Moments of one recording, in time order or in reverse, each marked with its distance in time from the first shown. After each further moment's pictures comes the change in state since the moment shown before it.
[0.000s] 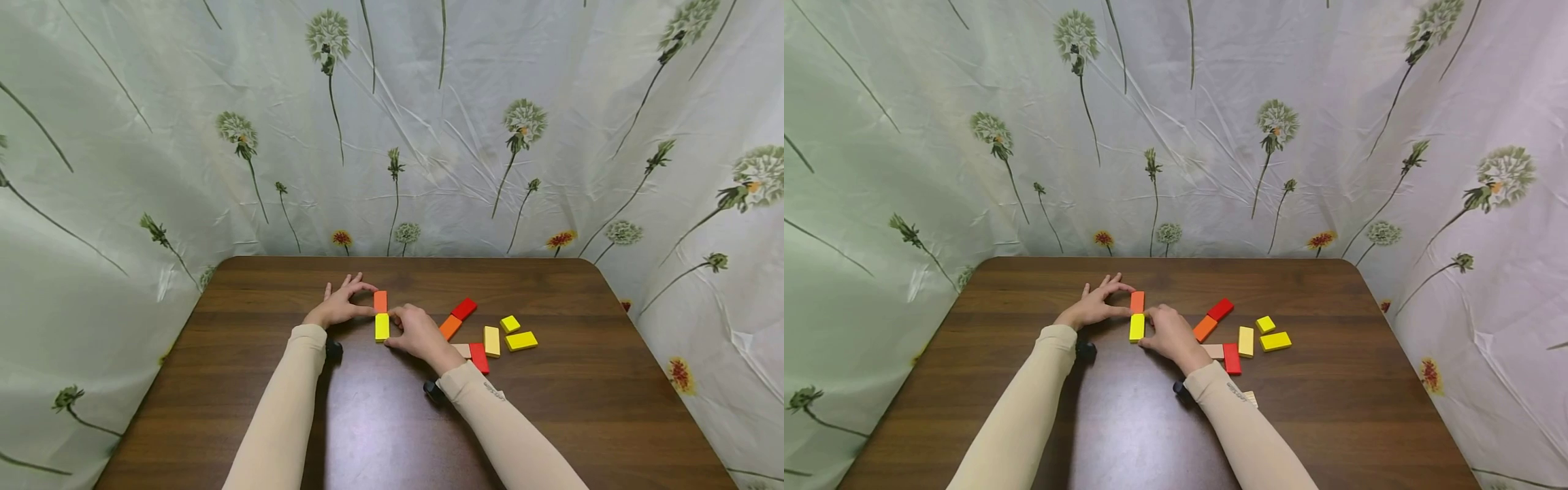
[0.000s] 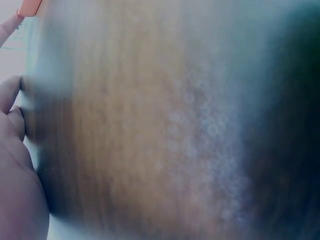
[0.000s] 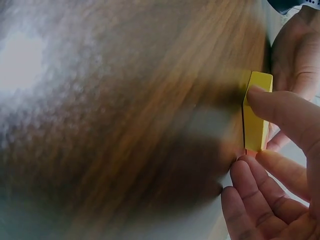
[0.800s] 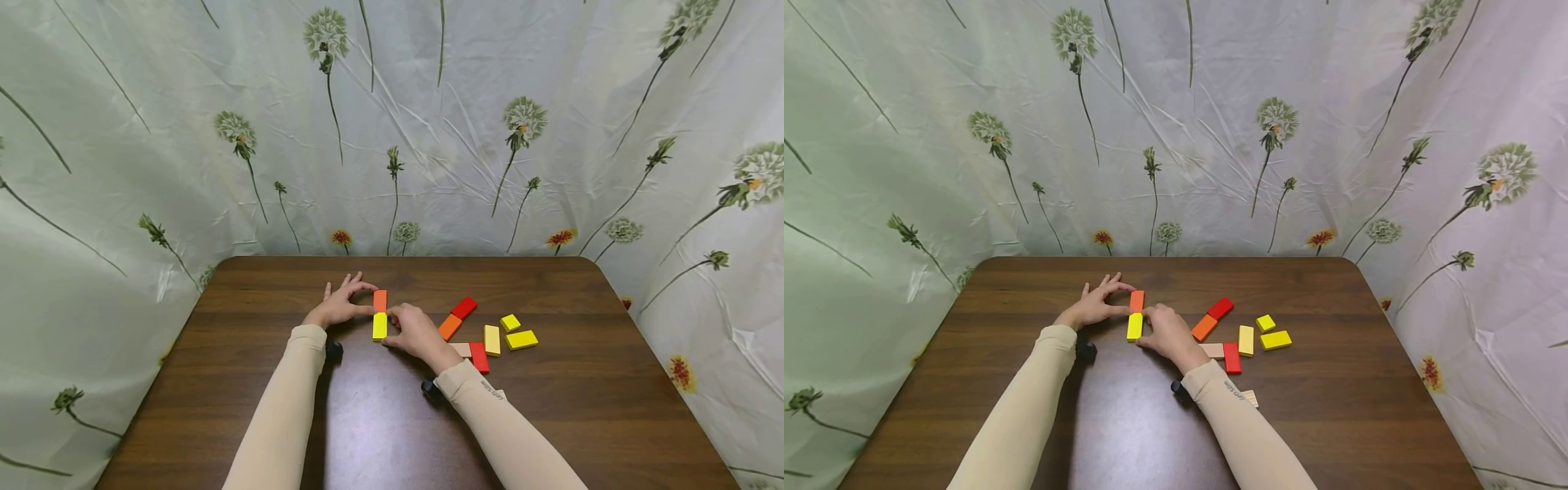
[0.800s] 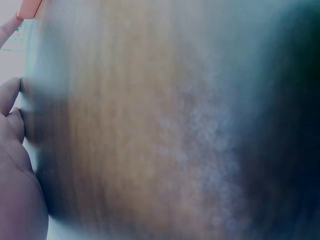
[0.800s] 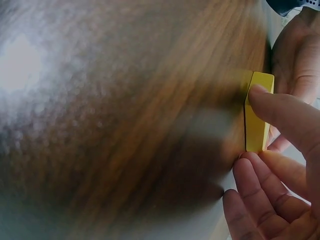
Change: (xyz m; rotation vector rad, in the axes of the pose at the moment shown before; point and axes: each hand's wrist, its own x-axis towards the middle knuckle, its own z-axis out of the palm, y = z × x) left_hand -0.002 0.001 0.001 0.002 0.009 0.000; right_hand 0.002 -0.004 0.001 0.010 -0.005 -0.002
